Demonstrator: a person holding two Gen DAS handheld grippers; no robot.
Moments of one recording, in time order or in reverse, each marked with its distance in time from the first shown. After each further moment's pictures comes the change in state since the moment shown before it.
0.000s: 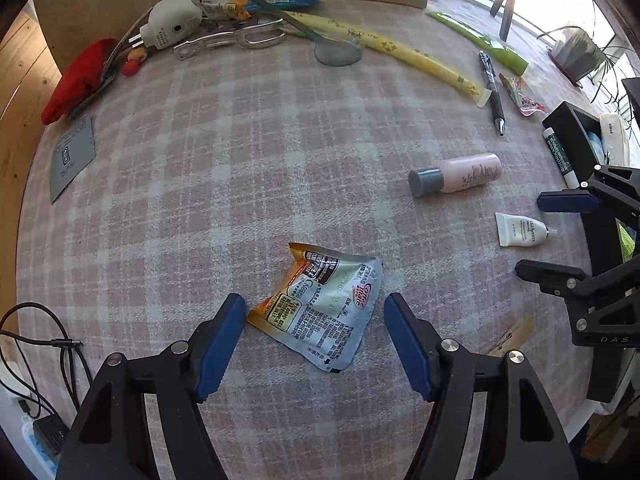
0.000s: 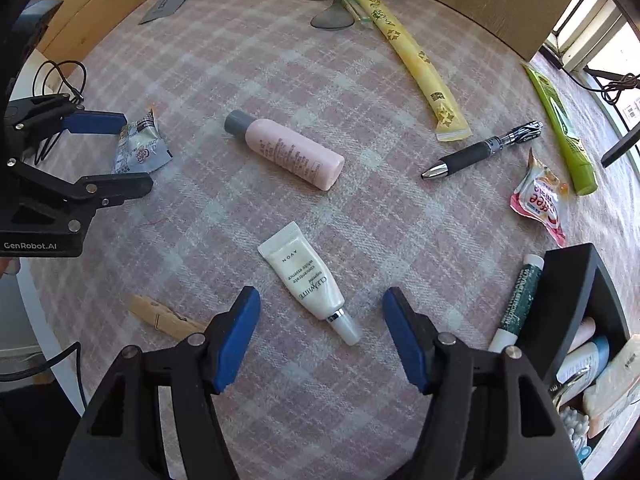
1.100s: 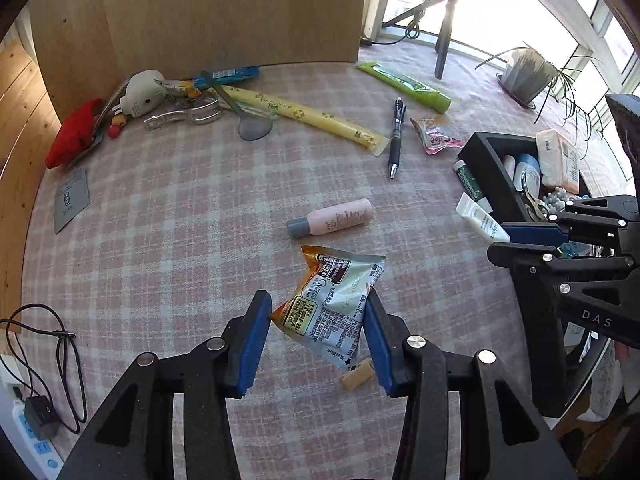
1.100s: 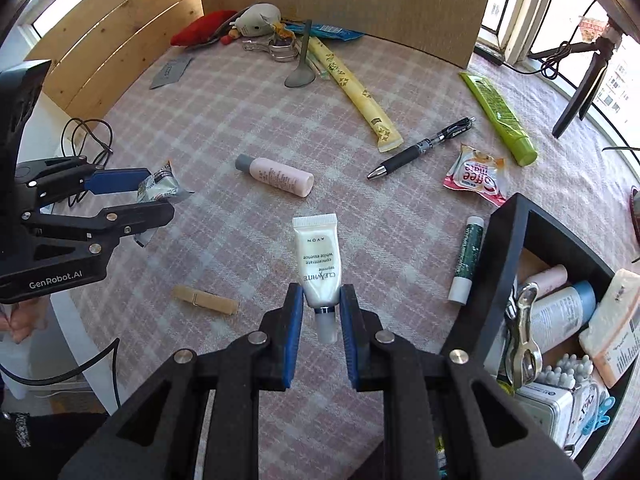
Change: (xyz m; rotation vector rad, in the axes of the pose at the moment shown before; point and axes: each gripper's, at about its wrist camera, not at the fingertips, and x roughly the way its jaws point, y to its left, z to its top) left arm -0.066 -0.071 0.005 0.035 -0.149 -0.075; right arm -0.095 -0.040 -0.039 0.172 -0.180 0.049
